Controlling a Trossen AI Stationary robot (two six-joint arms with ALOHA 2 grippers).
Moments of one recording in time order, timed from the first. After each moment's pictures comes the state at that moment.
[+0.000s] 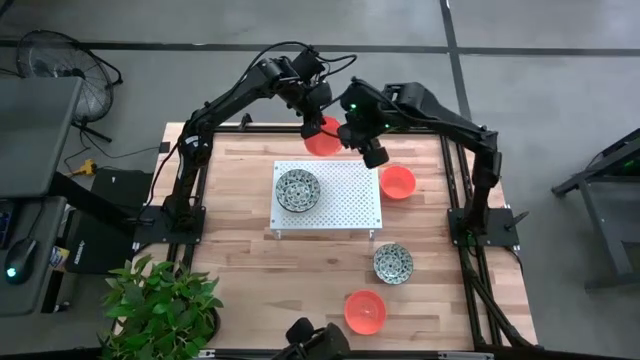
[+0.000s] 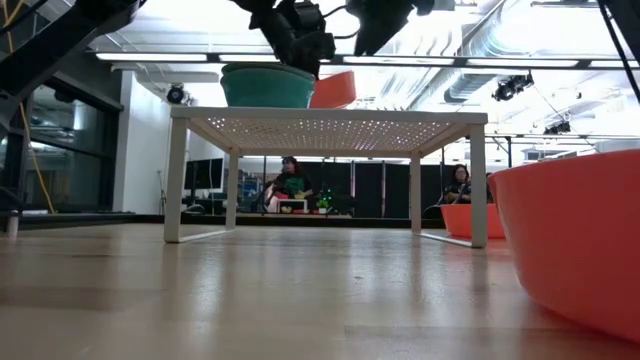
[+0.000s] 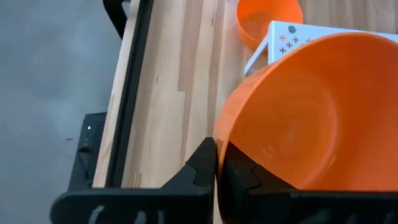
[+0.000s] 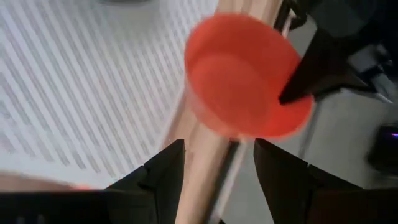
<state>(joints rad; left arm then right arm) 0.61 2.10 2.36 -1.25 0.30 0.42 -0.33 1.87 2.23 -1.40 0.09 -0.81</state>
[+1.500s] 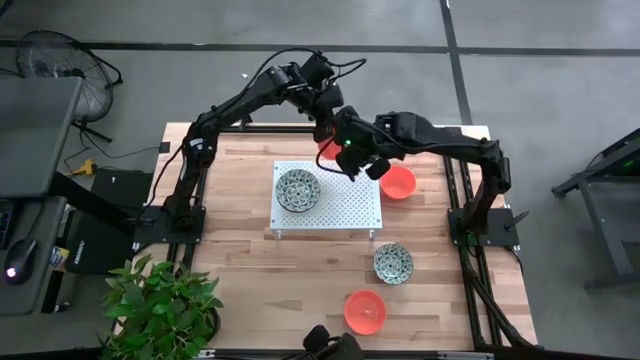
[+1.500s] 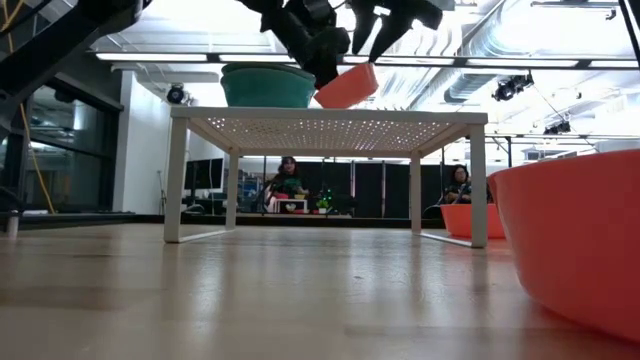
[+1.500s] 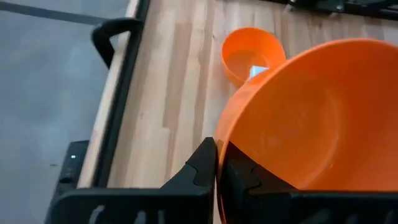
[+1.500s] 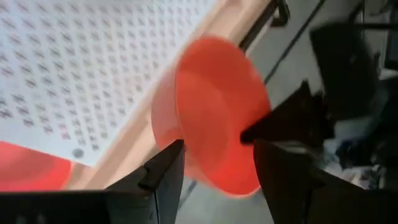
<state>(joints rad) 0.56 2.12 2.35 -1.11 0.33 0.31 -0.16 1.80 2.03 -1.25 0.43 -1.02</state>
